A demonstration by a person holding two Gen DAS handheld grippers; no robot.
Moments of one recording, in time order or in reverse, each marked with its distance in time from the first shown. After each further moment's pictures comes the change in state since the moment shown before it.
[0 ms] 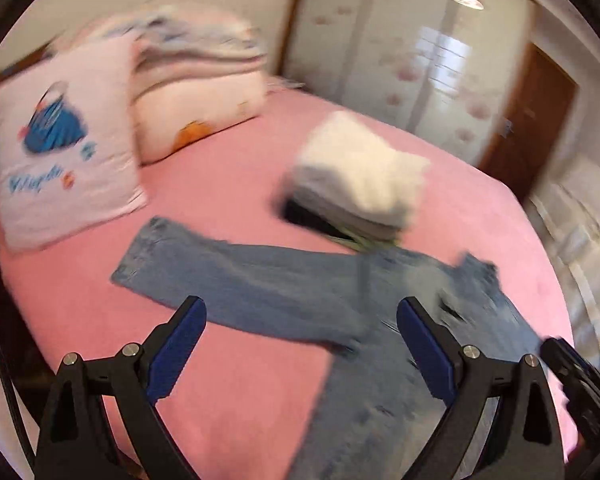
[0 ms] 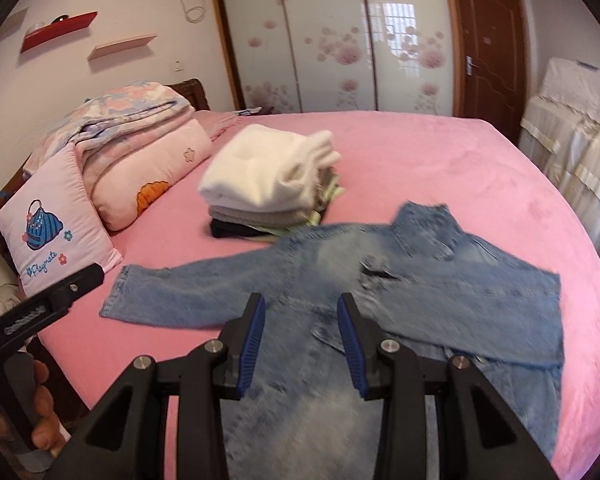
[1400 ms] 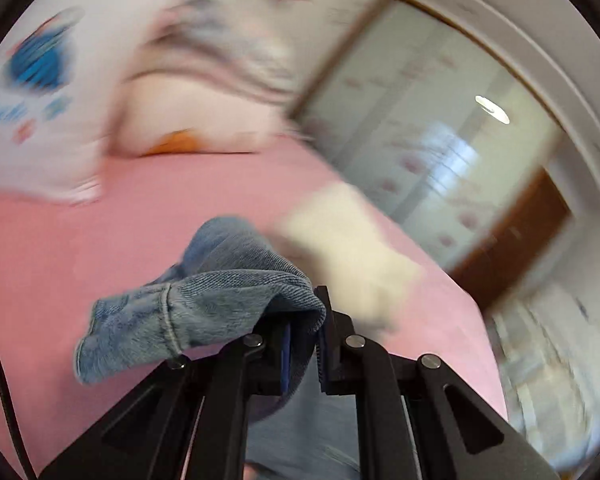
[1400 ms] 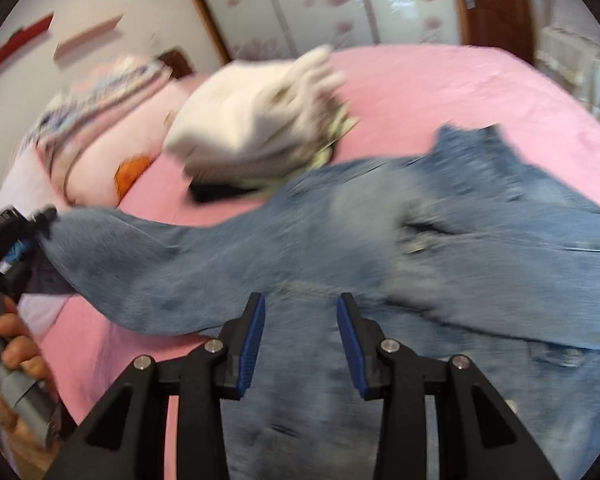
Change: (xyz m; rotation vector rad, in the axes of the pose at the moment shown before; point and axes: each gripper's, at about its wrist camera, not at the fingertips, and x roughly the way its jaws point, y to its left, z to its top) left arm 0.086 -0.048 0.024 -0.232 -0.220 -0.245; right arm 0.116 -0.064 -0.026 0.182 0.137 0.035
